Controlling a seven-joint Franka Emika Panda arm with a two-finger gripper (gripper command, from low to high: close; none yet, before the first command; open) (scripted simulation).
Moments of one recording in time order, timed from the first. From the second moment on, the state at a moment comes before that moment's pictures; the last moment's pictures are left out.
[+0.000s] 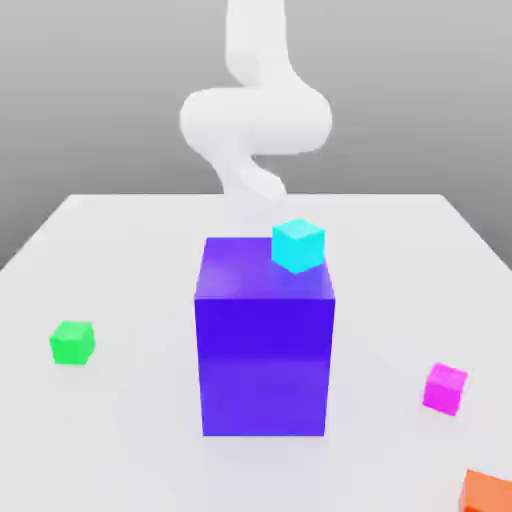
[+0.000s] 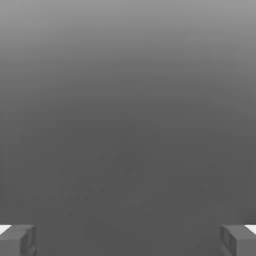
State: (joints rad) arm 0.01 -0.71 0.05 -2.33 -0.03 2.35 0.80
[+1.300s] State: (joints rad) arm 0.43 0.37 0.20 -2.61 -0.42 2.97 0.81
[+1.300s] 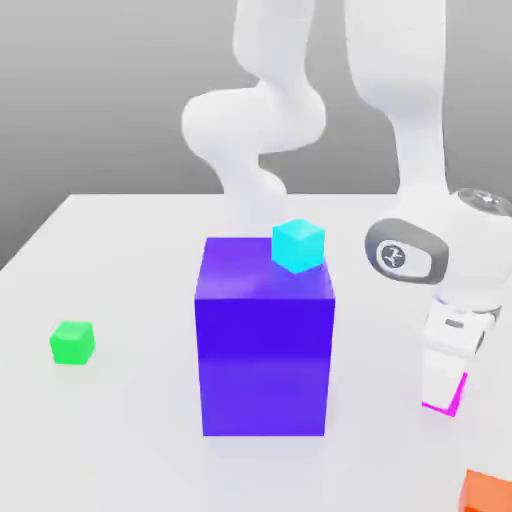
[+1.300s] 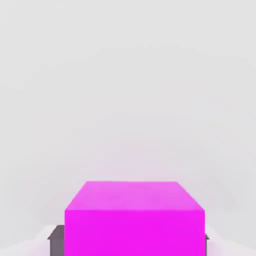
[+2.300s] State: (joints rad) arm -0.41 -0.09 -0.01 -2.66 -0.26 2.78 0.47
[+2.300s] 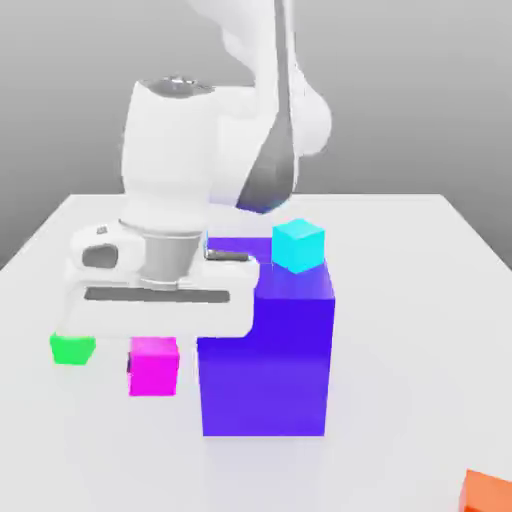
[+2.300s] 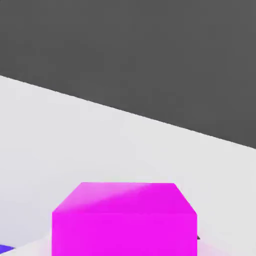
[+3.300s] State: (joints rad) arm -0.52 0.05 -0.38 -2.82 0.30 2.80 -0.16
